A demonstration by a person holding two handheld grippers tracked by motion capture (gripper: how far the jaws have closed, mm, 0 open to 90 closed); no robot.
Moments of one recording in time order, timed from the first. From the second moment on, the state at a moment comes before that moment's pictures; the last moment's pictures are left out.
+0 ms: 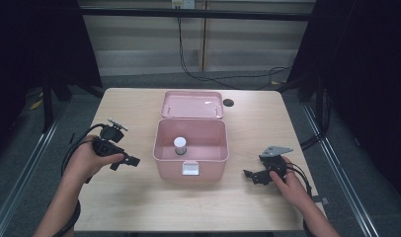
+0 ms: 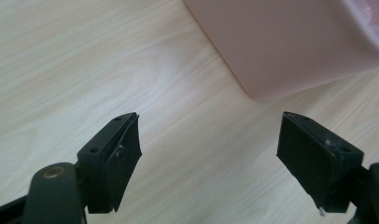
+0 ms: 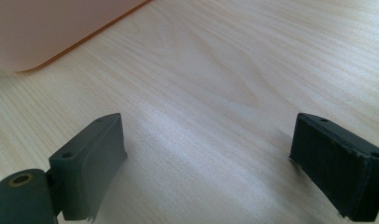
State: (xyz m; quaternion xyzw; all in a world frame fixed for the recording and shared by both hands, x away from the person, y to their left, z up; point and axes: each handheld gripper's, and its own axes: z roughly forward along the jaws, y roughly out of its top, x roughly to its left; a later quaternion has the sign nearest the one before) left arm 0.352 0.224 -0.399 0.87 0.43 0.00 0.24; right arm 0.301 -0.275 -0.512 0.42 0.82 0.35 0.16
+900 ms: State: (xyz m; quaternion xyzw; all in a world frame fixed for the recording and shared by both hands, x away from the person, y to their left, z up) left arm 0.333 0.223 -0.488 0.88 0.36 0.08 0.30; right arm 0.301 -0.275 -0.512 0.42 0.82 0.35 0.16
